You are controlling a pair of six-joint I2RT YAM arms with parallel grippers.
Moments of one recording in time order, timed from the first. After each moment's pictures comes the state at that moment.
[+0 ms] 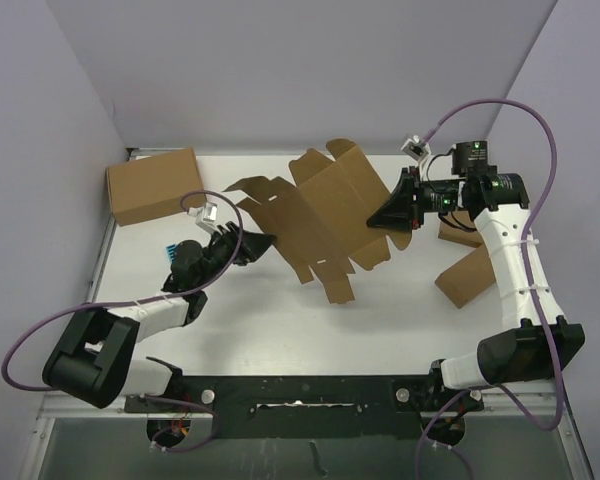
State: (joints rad) left arm -0.39 1.32 0.39 0.93 0.35 -0.92; right arm 0.07 1.41 1.57 -1.09 -1.29 -0.40
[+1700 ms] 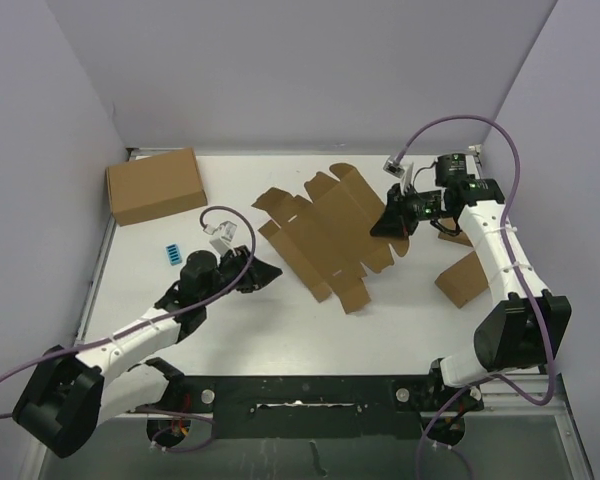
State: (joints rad) left arm -0.56 1.10 0.42 0.42 0.25 -0.85; right arm 0.08 1.48 1.42 -0.97 -0.92 -0.47
